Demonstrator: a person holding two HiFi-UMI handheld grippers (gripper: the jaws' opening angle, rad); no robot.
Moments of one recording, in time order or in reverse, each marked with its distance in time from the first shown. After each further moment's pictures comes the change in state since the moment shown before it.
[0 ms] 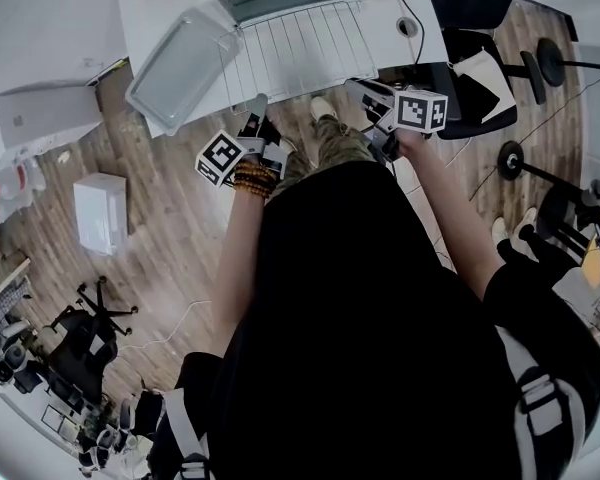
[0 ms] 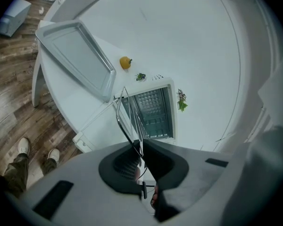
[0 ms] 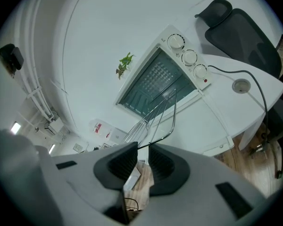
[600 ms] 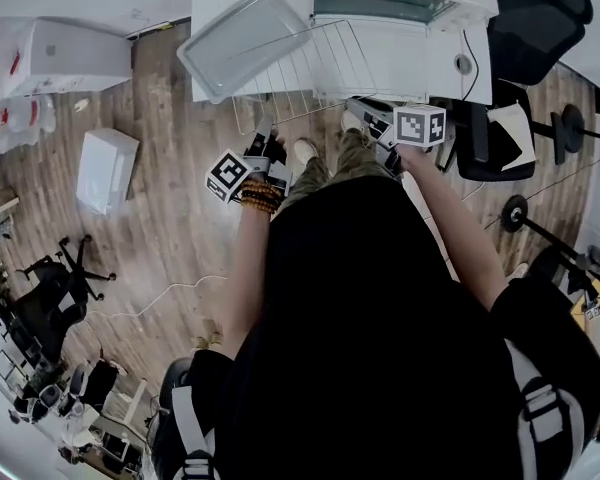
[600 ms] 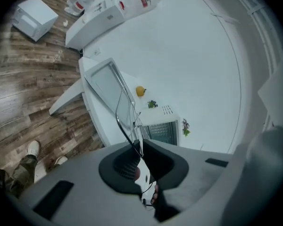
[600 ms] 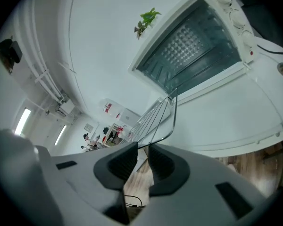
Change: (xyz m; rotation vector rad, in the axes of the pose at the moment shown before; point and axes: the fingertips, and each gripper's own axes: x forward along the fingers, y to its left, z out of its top) left arm -0.114 0.069 0.051 -0.097 -0.215 0.049; right arm 0.096 0.067 -0.063 -0.107 0.222 0.107
